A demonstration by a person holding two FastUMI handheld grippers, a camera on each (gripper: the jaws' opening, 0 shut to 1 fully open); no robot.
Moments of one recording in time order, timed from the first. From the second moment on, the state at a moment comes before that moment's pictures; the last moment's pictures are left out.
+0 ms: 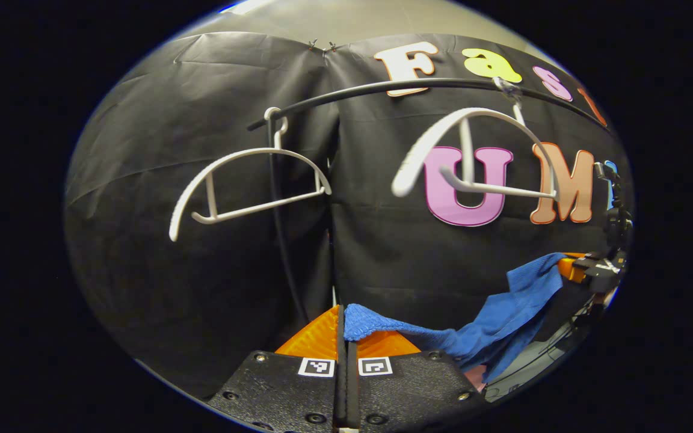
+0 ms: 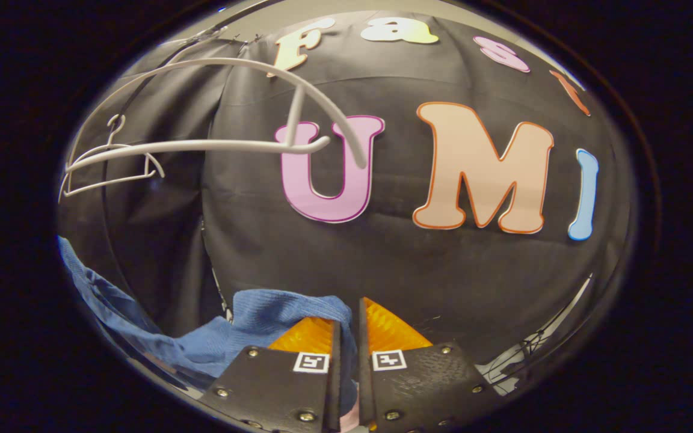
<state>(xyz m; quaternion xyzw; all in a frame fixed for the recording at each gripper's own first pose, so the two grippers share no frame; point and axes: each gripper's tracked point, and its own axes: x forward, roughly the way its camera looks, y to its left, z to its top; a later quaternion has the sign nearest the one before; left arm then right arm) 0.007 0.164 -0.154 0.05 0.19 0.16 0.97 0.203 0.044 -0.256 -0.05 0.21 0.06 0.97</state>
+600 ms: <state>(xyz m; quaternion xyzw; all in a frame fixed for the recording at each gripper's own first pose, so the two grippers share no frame) 0.053 0.032 -0.170 0.03 0.19 0.02 0.98 0.162 0.069 -0.245 -0.05 0.21 0.09 0.97</state>
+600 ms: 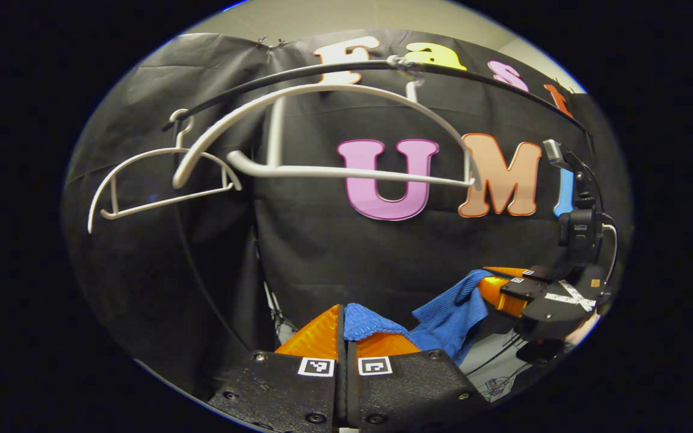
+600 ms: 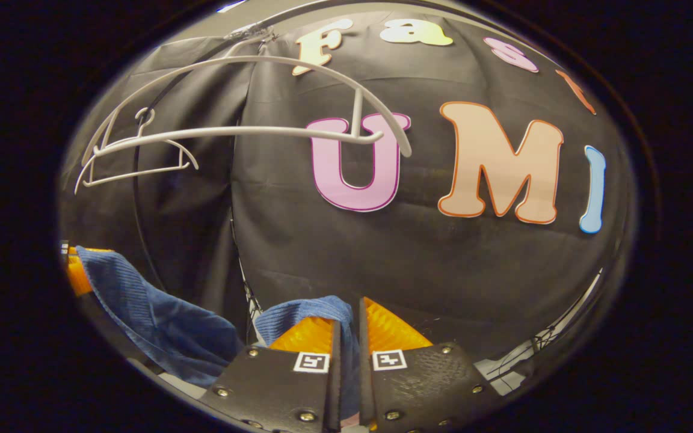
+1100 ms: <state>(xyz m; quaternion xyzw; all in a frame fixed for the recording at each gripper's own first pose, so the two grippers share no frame) 0.087 -0.029 -0.153 -0.04 0.17 -0.08 0.98 0.167 0.058 -0.199 -0.05 0.17 0.08 0.98</state>
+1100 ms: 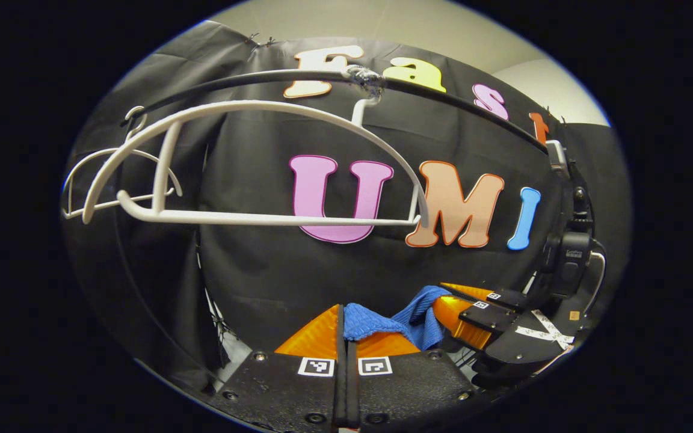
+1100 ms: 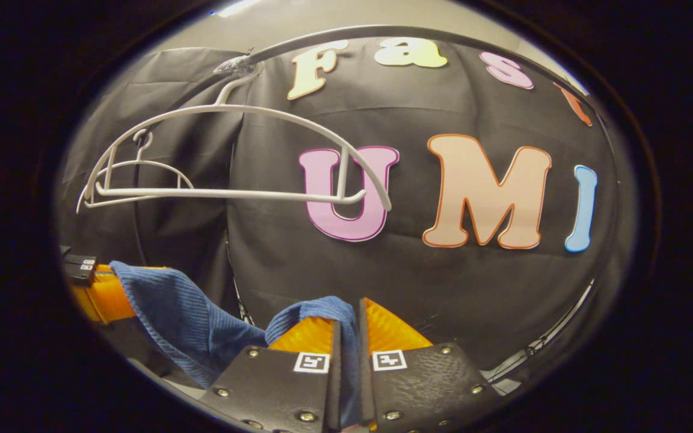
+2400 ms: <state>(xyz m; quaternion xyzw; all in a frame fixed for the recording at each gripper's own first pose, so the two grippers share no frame) 0.057 -0.027 -0.372 0.04 0.45 -0.06 0.89 0.081 0.044 -0.412 -0.04 0.40 0.07 0.91</state>
